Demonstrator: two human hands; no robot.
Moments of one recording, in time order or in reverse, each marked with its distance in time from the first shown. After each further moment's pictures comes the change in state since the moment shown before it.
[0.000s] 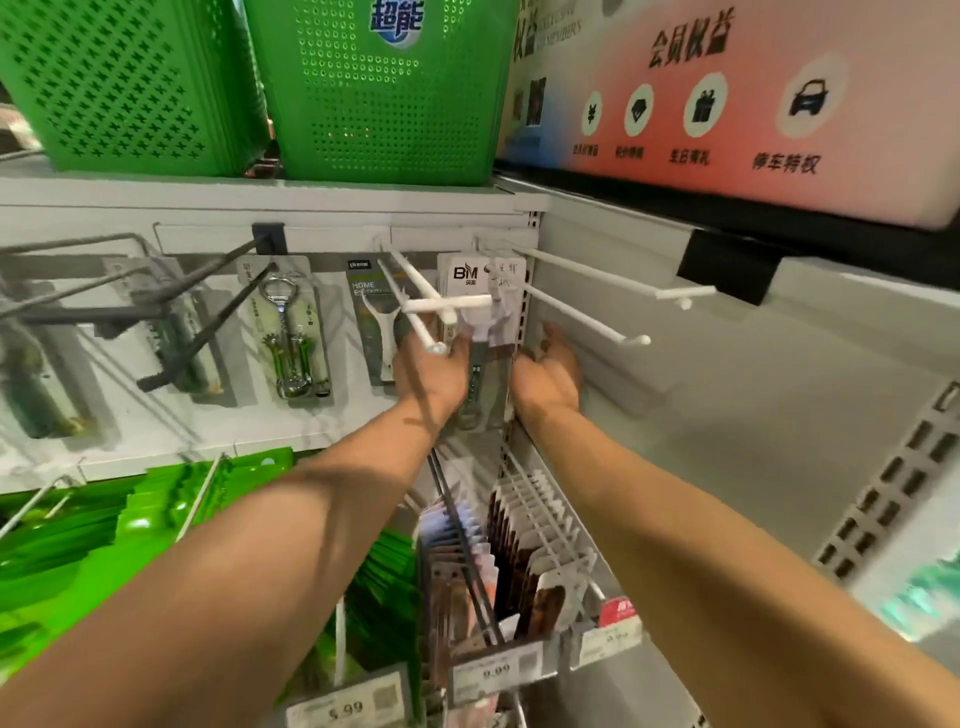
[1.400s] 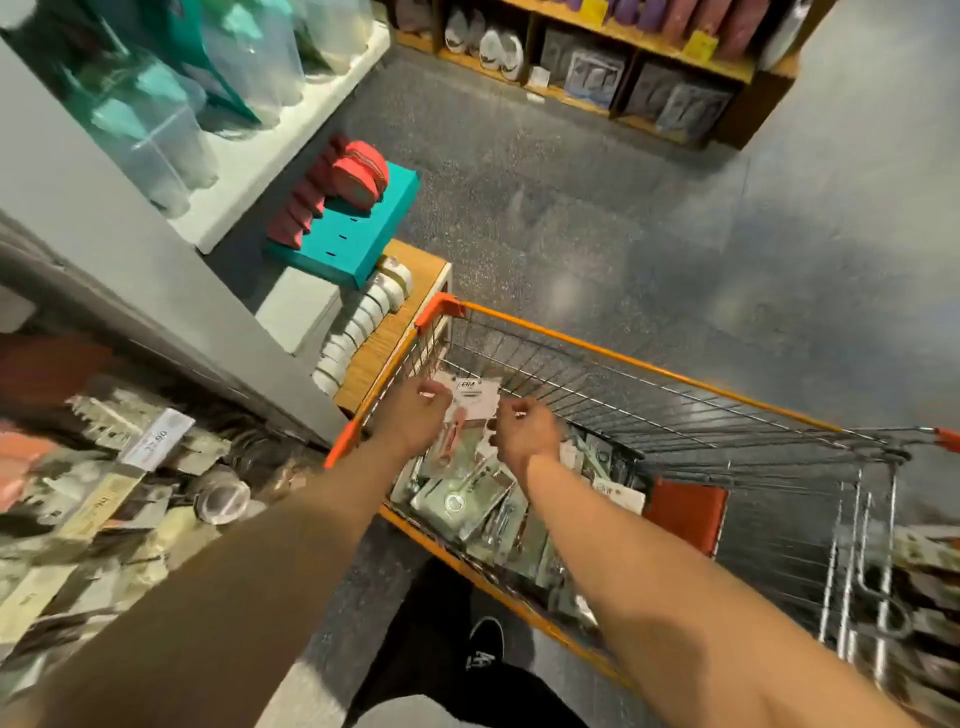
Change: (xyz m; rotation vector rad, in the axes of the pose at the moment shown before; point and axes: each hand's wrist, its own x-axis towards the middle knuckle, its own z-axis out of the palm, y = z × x) left_hand -0.552 -0.195 0.241 0.370 -1.362 -0.105; right_hand -0.434 0.467 -0.333 -0.052 0.569 1.124
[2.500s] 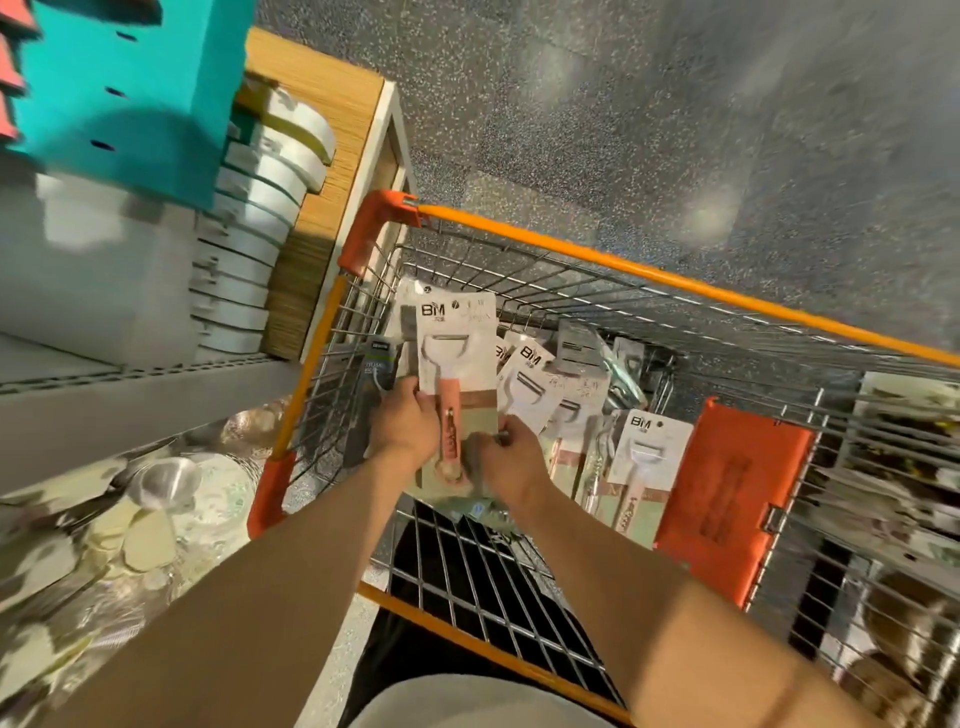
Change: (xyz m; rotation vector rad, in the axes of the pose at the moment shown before) left_hand 0.157 -0.129 0.108 0.362 -0.177 -0.297; right_hand 0.095 0.100 0.079 0.065 -0.268 0.478
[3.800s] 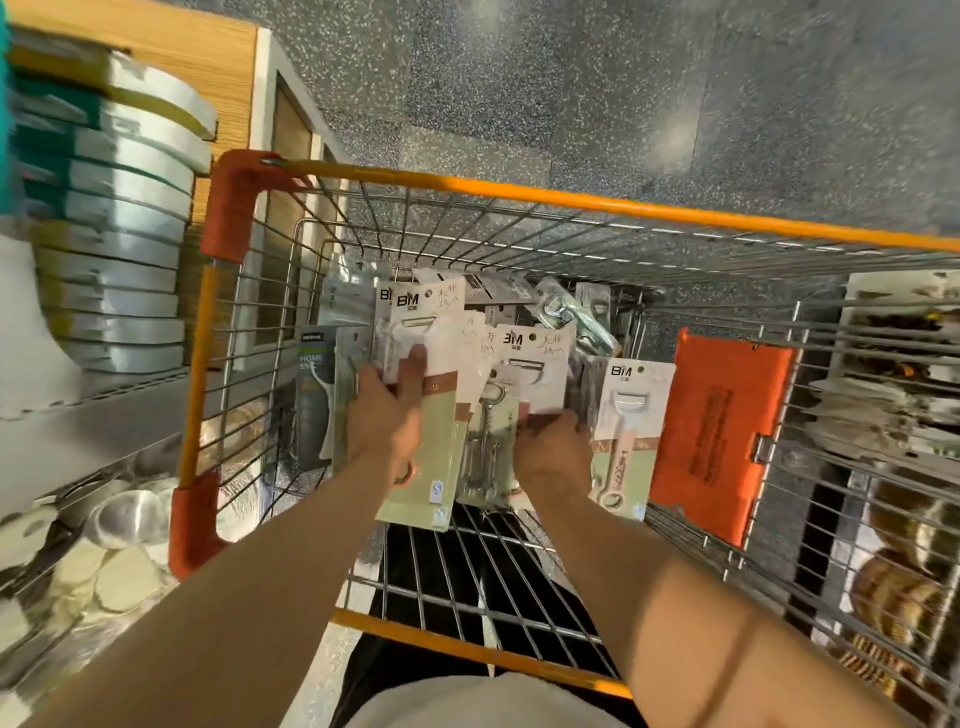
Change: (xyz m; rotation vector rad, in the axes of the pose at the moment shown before) left_hand -0.015 0.019 0.038 -0.150 0.023 -0.019; right_hand 0.025 0.058 -0.061 -0.363 0.453 0.161
